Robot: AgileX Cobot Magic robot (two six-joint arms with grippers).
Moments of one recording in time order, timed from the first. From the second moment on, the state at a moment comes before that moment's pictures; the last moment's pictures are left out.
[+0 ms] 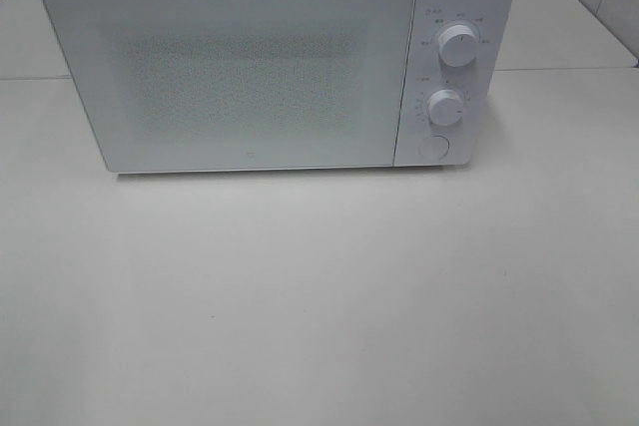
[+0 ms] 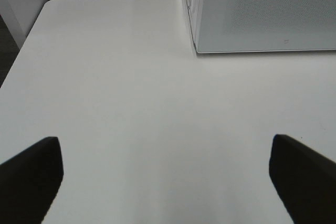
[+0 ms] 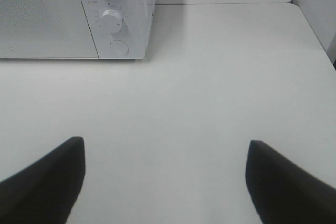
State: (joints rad) left arm 0.03 0.00 -0.52 -0.09 1.08 0.07; right arm 0.08 0.00 -0.49 -0.03 0.97 0.07
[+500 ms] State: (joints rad) left arm 0.03 0.00 -0.52 -0.09 1.08 0.07; right arm 0.08 0.00 -0.50 -0.03 0.97 0.07
